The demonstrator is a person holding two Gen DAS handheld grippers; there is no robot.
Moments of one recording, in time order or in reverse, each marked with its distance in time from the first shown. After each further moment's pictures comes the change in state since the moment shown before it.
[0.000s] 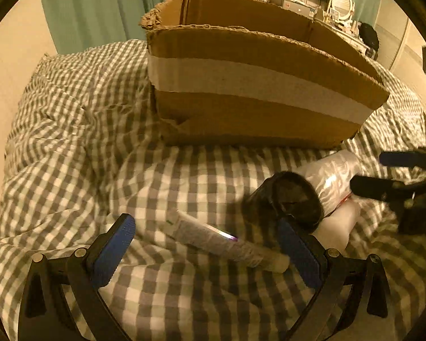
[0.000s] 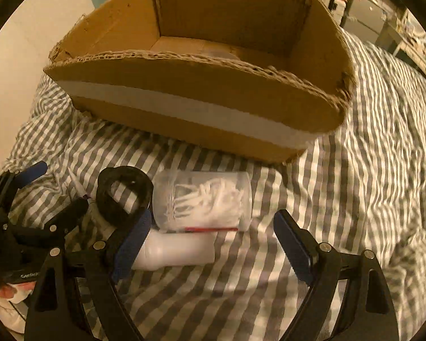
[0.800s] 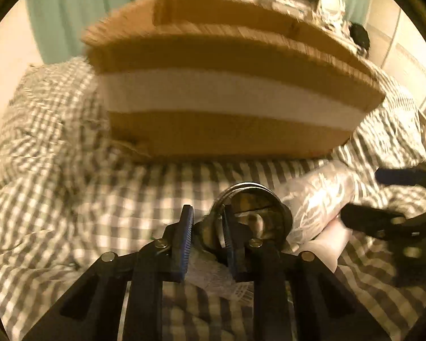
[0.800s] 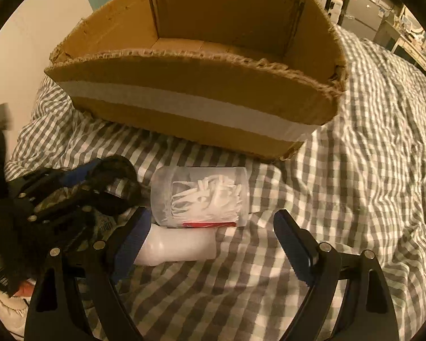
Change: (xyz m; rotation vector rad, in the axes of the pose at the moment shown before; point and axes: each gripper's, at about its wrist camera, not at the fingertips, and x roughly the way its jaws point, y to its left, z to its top) left arm 0.011 -0.018 0.009 0.028 -0.051 -0.029; right arm 0.004 -0.001 -0.001 0.029 -0.006 0.045
